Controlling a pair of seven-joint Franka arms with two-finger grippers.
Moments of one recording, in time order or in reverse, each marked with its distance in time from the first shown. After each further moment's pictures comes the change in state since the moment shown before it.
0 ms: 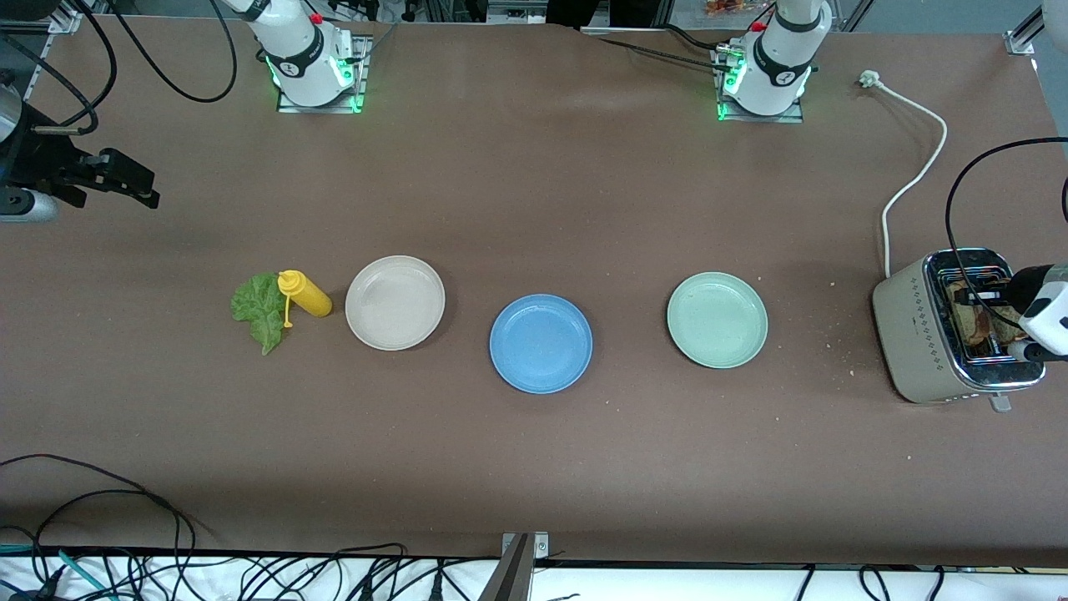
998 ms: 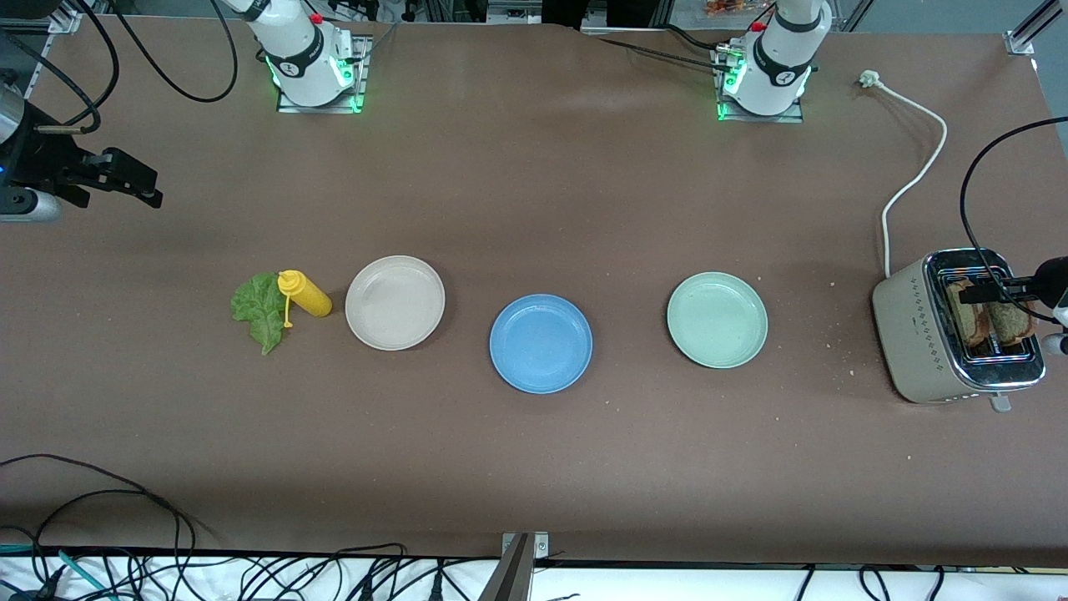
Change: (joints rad) left arm 0.011 -0.045 0.007 0.002 -0.034 0.012 -0.002; right arm 0.001 0.001 0.002 -0.001 0.007 0.000 0.000
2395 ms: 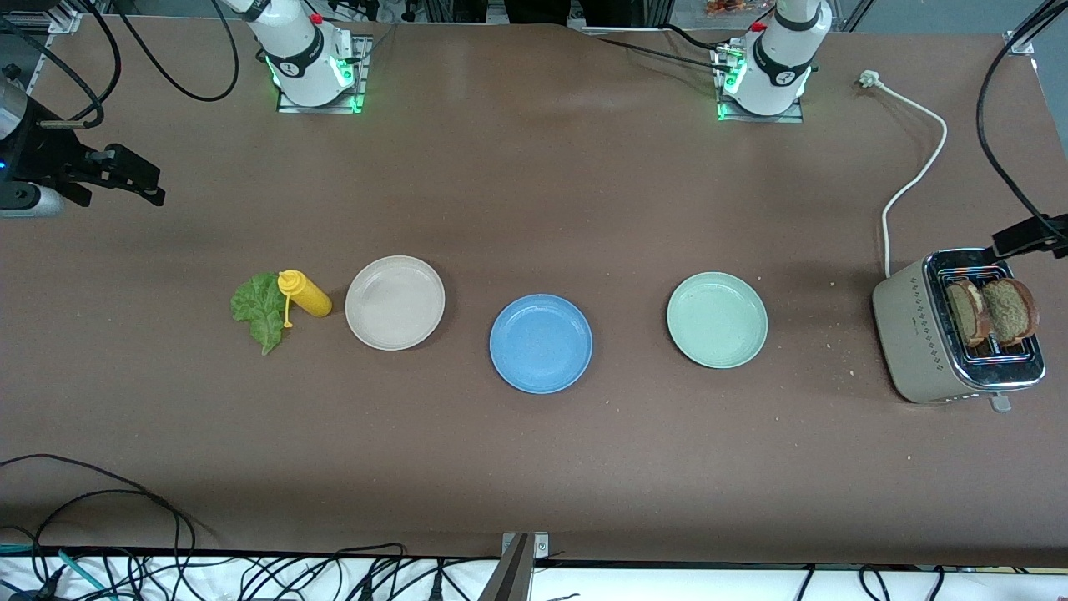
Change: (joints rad) left arm -0.114 -0.274 0.007 0.009 -0.056 -0.093 -0.103; right arm 0.004 -0.009 0.008 0.001 0.000 0.003 0.000
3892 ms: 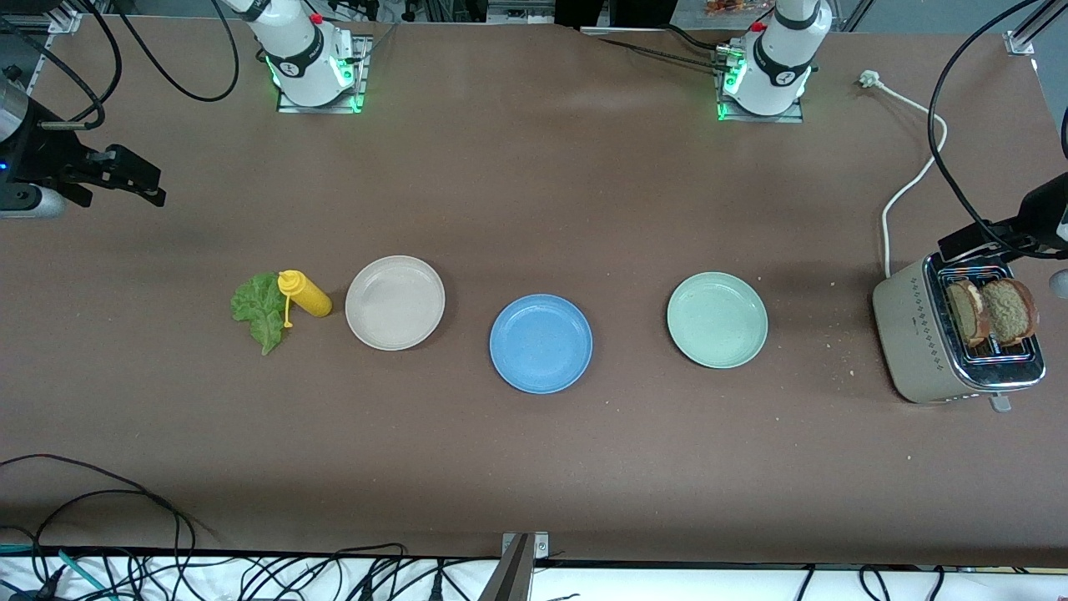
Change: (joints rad) left arm -0.118 -0.006 -0.006 0.001 -0.028 -0.001 -0.147; right arm 0.000 0.002 0.000 0.000 0.000 0.000 0.000
